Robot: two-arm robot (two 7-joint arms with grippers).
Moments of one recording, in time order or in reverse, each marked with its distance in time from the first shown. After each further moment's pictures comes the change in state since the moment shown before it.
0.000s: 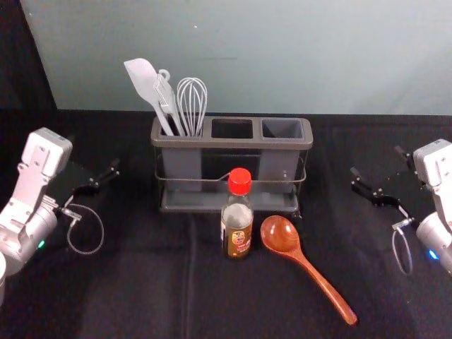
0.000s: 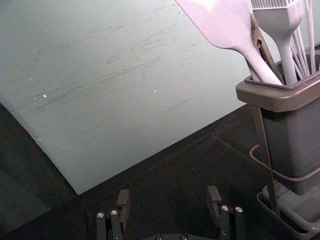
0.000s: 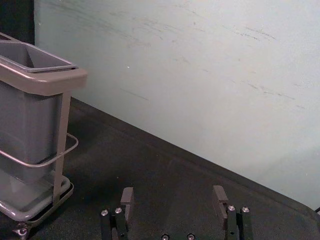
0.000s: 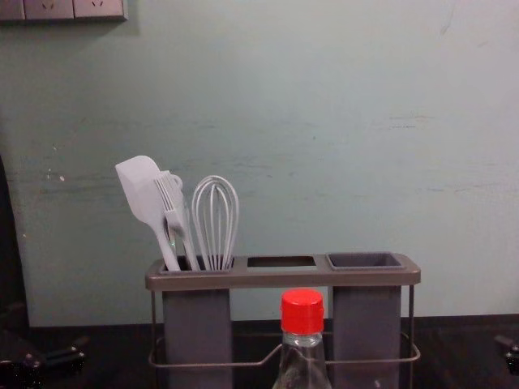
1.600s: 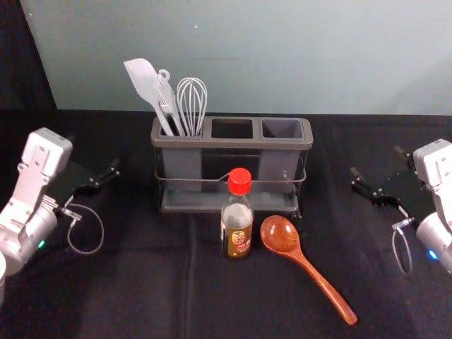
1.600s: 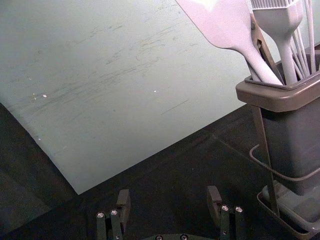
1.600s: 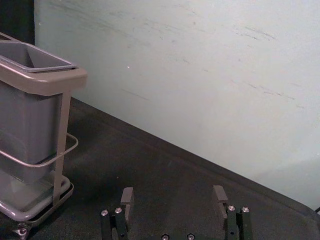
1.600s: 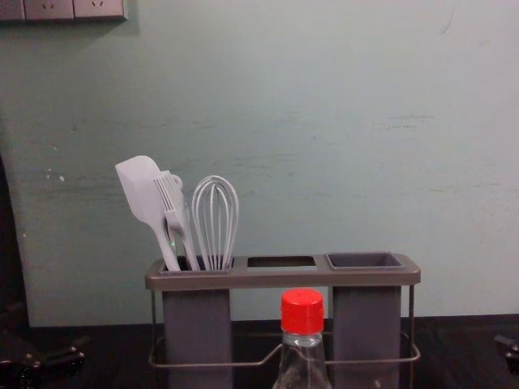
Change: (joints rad) left arm 0.000 0.000 0.000 0.000 0.000 0.000 0.000; right arm 0.000 0.000 0.000 0.000 0.000 0.000 0.000
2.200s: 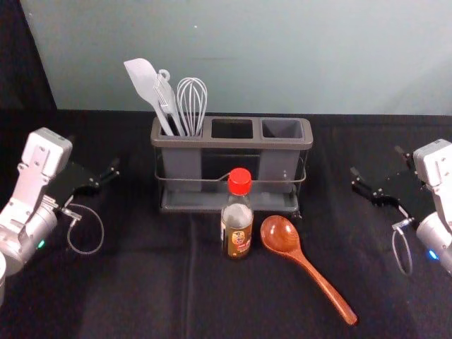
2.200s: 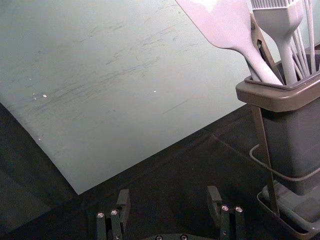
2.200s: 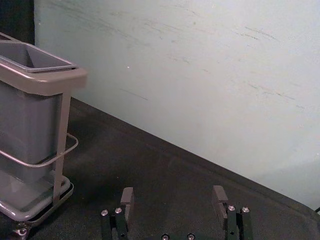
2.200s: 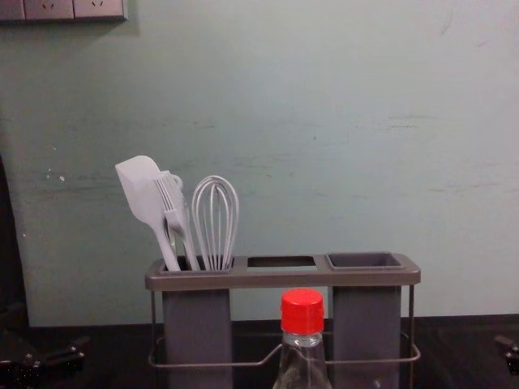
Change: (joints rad) left arm 0.000 0.000 0.000 0.000 0.000 0.000 0.000; right arm 0.000 0.000 0.000 0.000 0.000 0.000 0.000
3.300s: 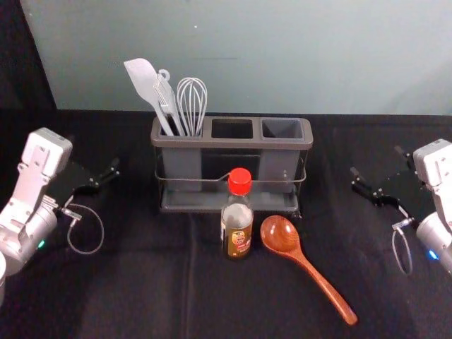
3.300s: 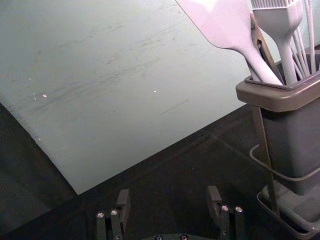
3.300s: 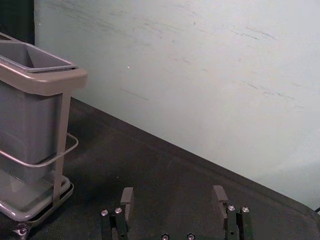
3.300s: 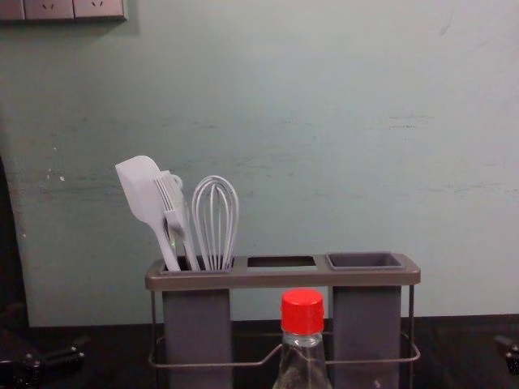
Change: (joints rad) left arm 0.000 0.000 0.000 0.000 0.000 0.000 0.000; right arm 0.000 0.000 0.000 0.000 0.000 0.000 0.000
